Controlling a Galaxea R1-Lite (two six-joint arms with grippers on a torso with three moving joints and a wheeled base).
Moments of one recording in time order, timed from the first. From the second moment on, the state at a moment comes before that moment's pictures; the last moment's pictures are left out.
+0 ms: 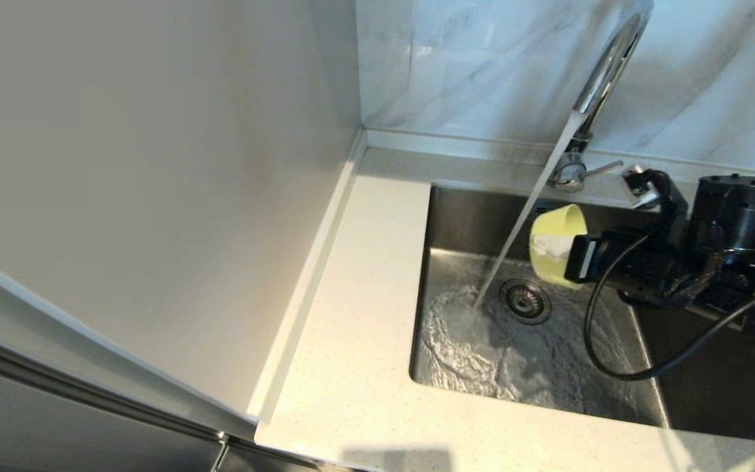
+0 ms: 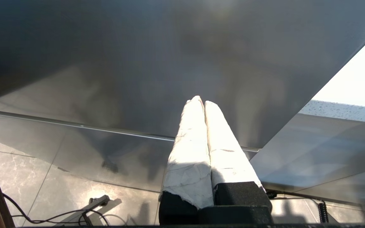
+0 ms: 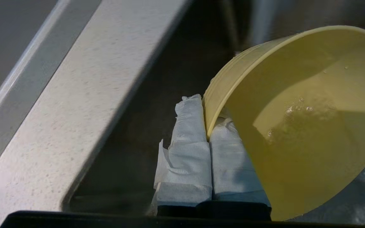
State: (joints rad) left arm 0.00 0.00 0.00 0.00 0.00 0.00; right arm 0.23 1.65 -0.82 -0.66 0.23 0.21
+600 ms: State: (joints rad) left arm 0.00 0.00 0.00 0.00 0.00 0.00; right arm -0.20 1.46 -0.77 -0.99 0.59 1.24
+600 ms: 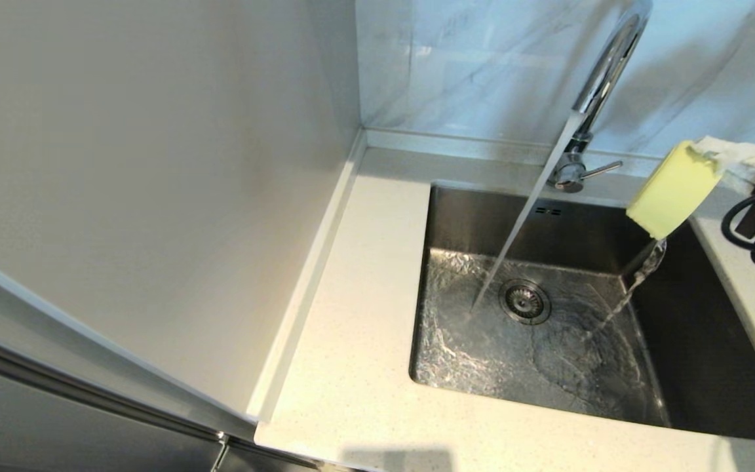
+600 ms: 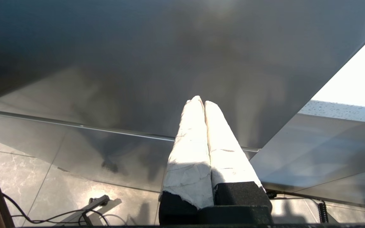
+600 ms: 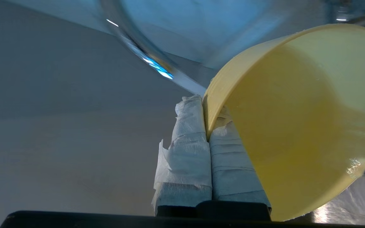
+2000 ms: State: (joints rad) left arm 0.00 0.00 0.00 0.00 0.00 0.00; right arm -0.44 1.49 -0.94 -1.48 0.75 1.97
